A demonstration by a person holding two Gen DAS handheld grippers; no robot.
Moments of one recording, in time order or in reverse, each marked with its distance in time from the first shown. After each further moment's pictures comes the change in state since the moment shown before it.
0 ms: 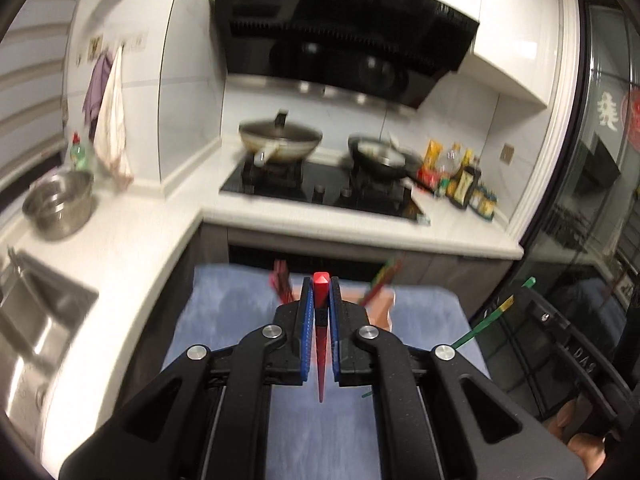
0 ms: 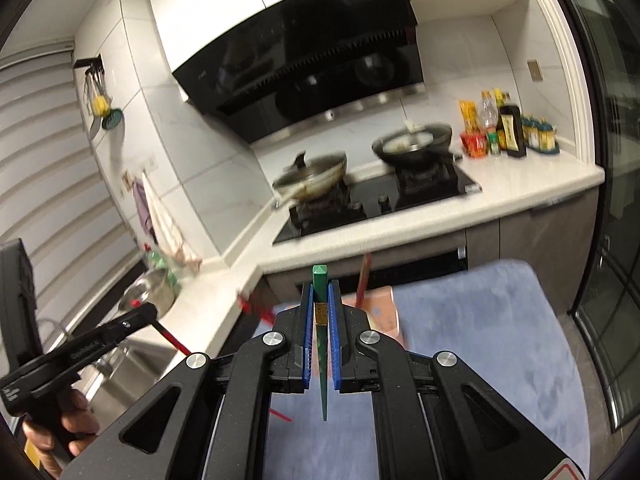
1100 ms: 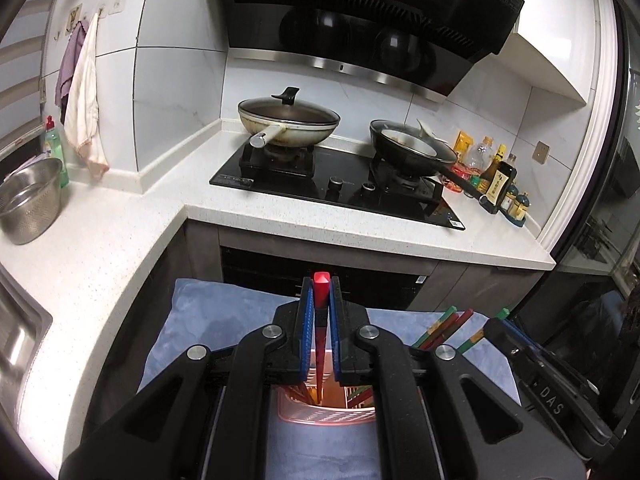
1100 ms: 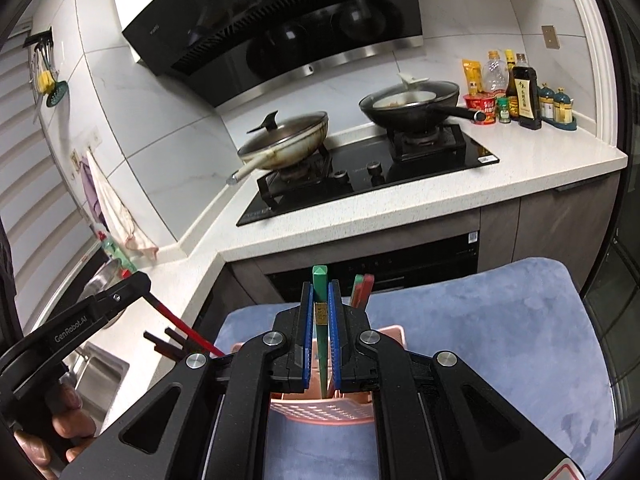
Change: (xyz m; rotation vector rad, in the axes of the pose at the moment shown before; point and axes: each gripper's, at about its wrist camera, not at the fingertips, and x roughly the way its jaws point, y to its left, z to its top) left arm 0.160 0.026 0.009 -0.035 0.064 0.038; right arm 0.170 -0.021 -0.010 0.007 0.168 -0.063
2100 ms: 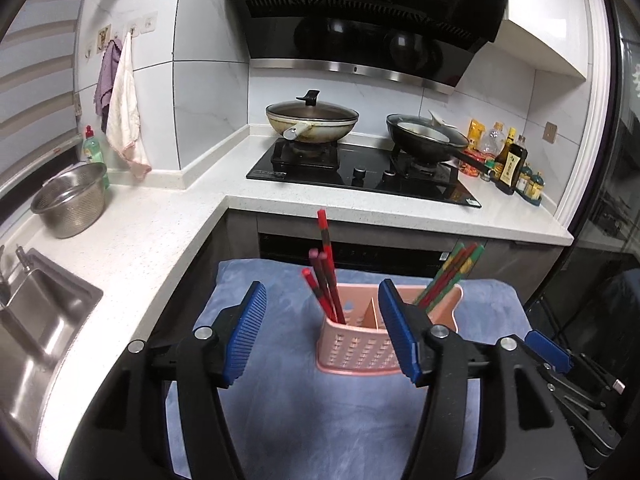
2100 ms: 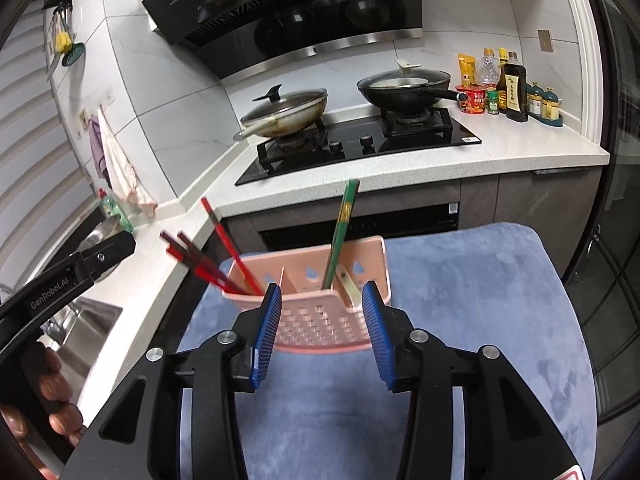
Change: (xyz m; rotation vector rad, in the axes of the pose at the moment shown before) left arm -0.072 -0.001 -0.057 0.070 -0.020 0.114; right arm -0.065 0.007 -0.072 -0.065 0.049 -0.056
